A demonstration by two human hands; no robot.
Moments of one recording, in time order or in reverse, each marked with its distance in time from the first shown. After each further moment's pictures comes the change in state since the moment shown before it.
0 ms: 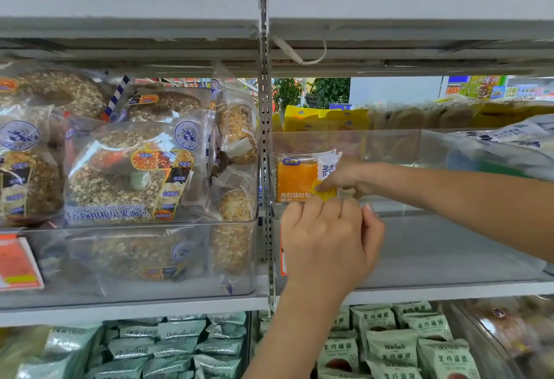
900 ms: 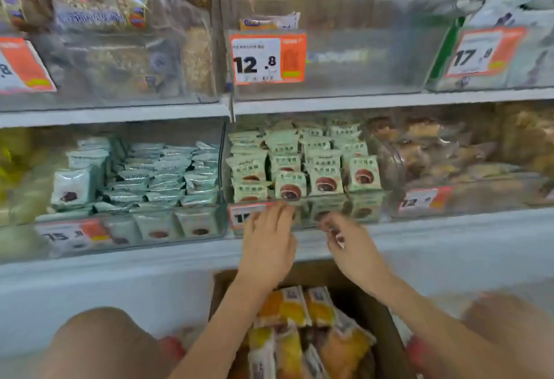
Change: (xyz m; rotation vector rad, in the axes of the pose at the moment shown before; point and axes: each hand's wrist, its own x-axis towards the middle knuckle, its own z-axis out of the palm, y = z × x) left_hand -0.228 0.045 -0.153 -0.204 -0.800 -0.037; right_hand -0.282 0.275 0.180 -0.008 0.212 -0.374
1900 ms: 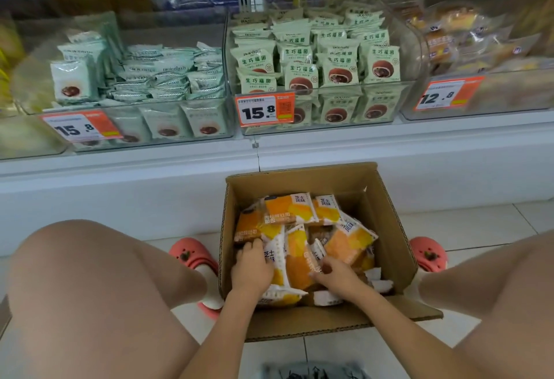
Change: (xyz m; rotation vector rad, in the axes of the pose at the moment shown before) left_hand -0.219 0.010 0.039 -0.238 -0.825 -0.821; right_hand -0.182 0.087 0.143 0.145 -0.601 0.669
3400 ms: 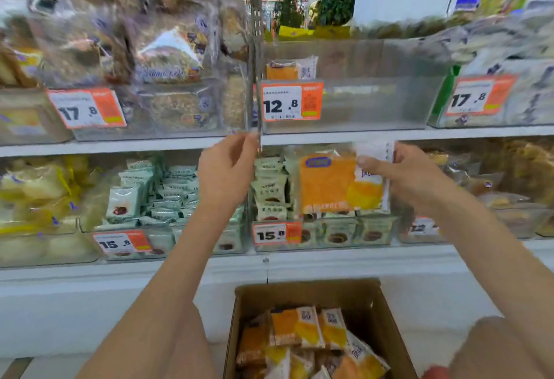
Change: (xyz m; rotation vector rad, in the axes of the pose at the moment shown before) left_hand 0.021 0.172 -0.329 -0.580 0.843 0.664; right_hand -0.128 -0.279 -0.287 0.409 0.331 -0.759
